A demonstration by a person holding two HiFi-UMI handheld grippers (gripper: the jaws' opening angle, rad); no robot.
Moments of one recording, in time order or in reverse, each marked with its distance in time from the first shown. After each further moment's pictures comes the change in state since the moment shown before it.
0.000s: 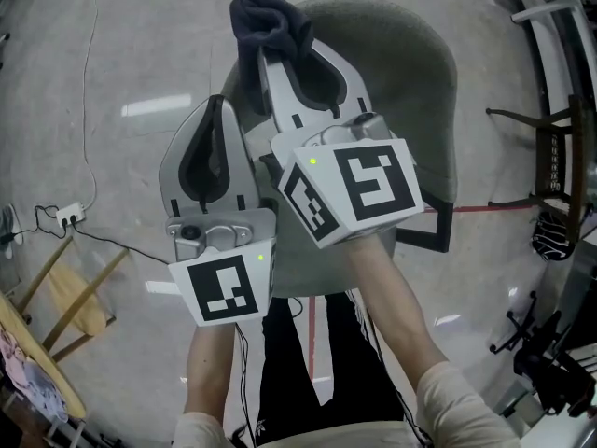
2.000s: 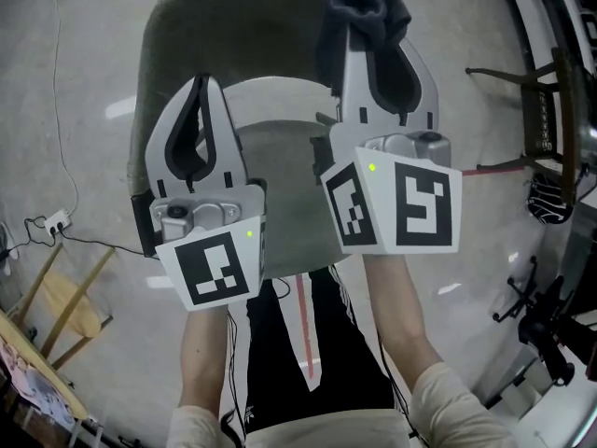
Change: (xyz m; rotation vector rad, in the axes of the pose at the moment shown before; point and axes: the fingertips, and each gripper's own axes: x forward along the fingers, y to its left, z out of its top) left arm 0.008 -0.091 -0.015 -0.006 0.050 -0.072; right arm -0.126 -0.130 0.048 -0.144 -0.057 -0.377
